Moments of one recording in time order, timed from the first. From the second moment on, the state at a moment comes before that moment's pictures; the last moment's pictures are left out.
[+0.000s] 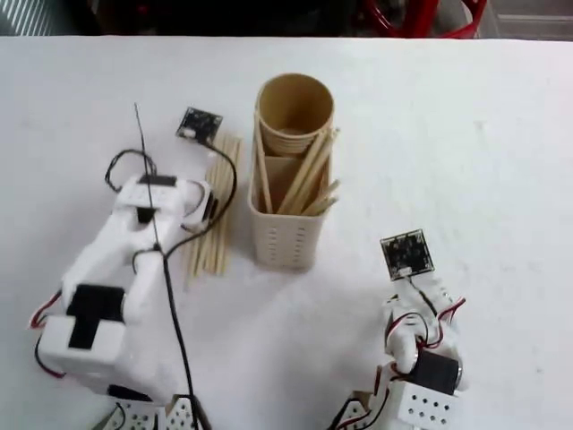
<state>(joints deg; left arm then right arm) -0.9 9.3 28.9 41.8 -10.1 13.1 -102.5 96.4 66.0 34.2</state>
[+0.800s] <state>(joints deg) -2.9 12.9 23.6 47.3 -10.1 13.1 -102.5 96.4 66.0 34.2</state>
